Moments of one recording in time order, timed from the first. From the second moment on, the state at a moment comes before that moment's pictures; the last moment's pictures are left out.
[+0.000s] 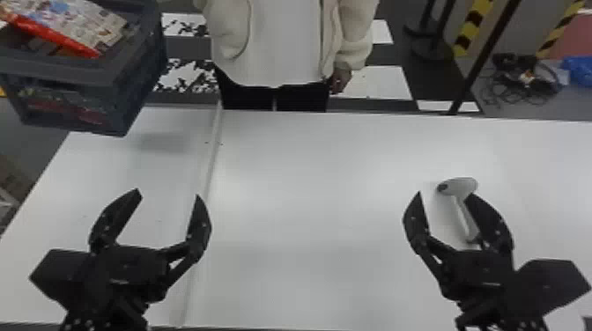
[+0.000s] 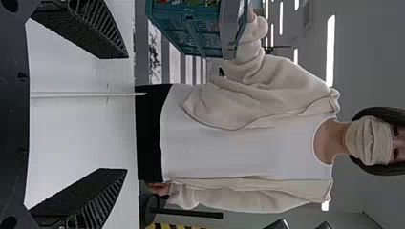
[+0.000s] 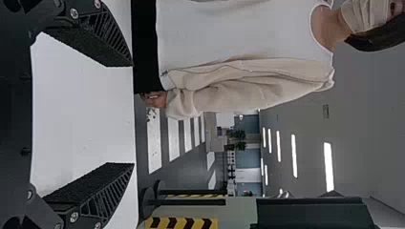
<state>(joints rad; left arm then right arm) 0.74 0.11 -0.02 -2.18 0.05 -0.06 -0.01 0.69 0.00 -0.01 -2.05 -0.06 -0.16 0.04</state>
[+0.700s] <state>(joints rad) 0.73 0.12 -0.02 -2.17 0.06 -0.06 -0.01 0.69 0.00 -0.01 -2.05 -0.06 -0.16 0.04</state>
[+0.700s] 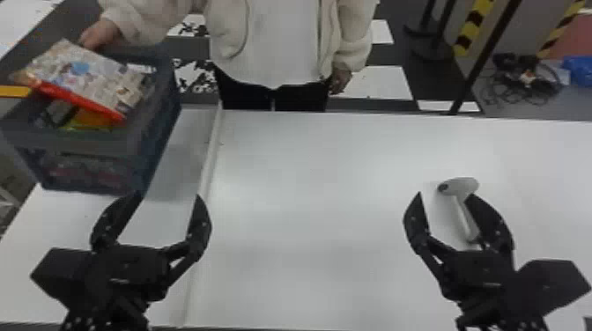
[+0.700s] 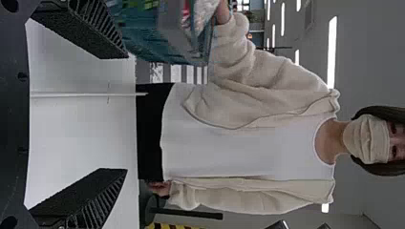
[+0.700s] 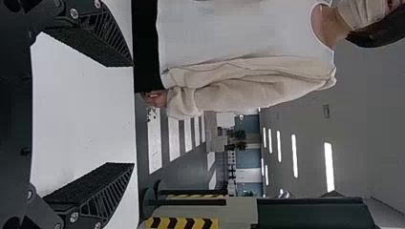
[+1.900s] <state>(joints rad) 0.71 0.10 0.06 -2.24 0.15 -0.05 0.07 0.69 0.00 0.00 -2.05 -0.06 -0.16 0.04</state>
